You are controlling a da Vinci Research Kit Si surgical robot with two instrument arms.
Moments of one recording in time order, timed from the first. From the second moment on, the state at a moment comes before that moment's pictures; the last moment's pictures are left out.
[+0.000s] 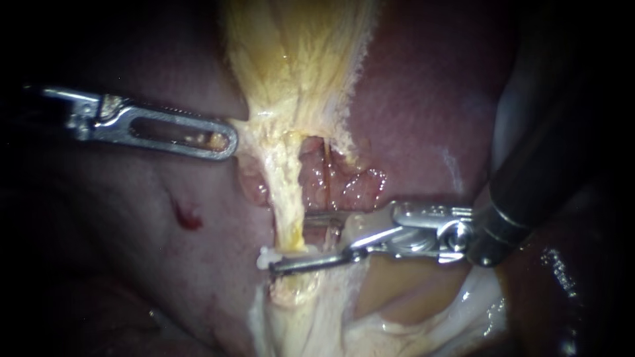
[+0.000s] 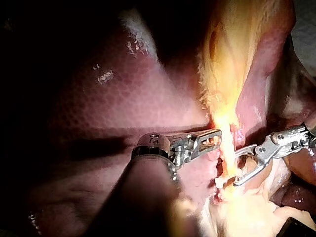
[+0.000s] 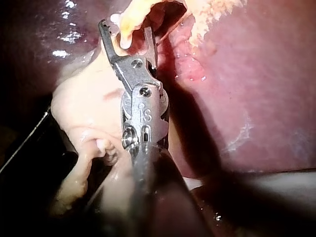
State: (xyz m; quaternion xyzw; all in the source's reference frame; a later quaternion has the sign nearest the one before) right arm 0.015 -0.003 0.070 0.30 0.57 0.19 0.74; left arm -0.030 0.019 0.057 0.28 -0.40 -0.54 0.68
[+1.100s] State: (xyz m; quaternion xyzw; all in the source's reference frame) right arm 0.004 0.003 0.064 0.26 0.60 0.11 0.74; left arm -0.030 0.019 0.057 0.27 -0.40 -0.54 0.68
